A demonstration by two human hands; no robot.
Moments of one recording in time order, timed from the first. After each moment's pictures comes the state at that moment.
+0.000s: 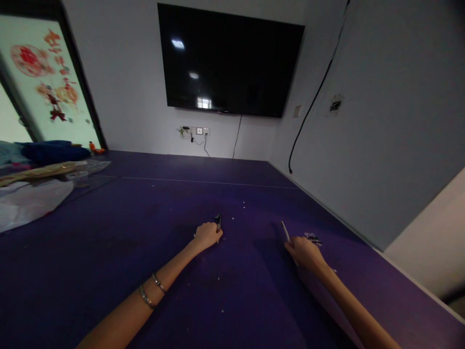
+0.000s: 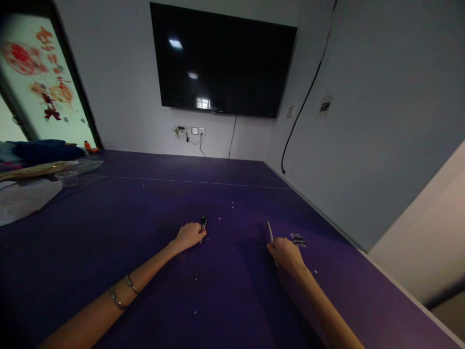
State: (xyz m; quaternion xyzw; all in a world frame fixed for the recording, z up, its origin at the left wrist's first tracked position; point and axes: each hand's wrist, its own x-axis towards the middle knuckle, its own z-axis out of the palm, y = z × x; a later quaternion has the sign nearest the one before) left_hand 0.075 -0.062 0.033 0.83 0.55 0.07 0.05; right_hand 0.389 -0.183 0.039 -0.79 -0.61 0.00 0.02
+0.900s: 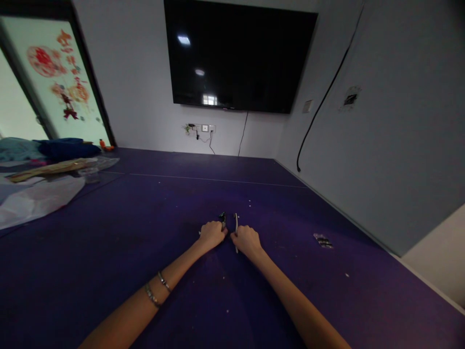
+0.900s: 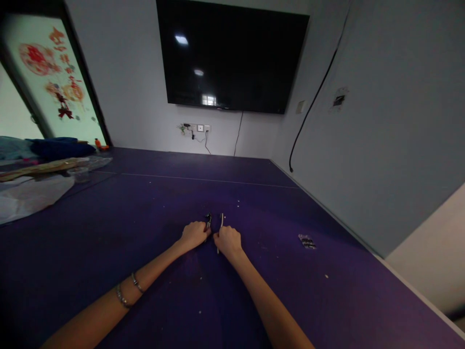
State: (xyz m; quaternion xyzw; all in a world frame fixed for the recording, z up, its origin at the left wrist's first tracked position) left_hand 0.077 -0.070 0.034 0.82 0.57 0.07 0.04; right_hand 0.209 -0.116 0.039 -0.73 -0.68 0.02 0.11
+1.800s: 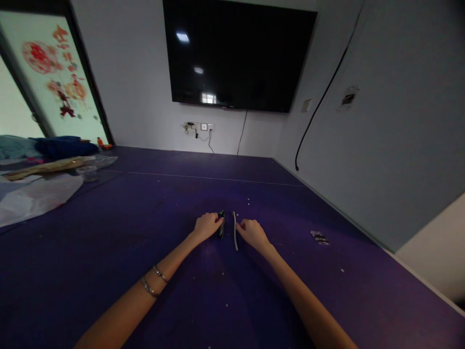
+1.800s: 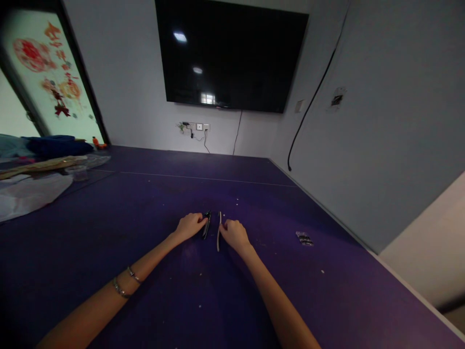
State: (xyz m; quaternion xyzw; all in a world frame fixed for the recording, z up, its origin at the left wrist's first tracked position) left_hand 0.059 -0.046 0.033 0.81 0.56 0.15 0.05; right_hand 0.244 -0.108 0.035 -0.68 -0.70 0.04 0.22
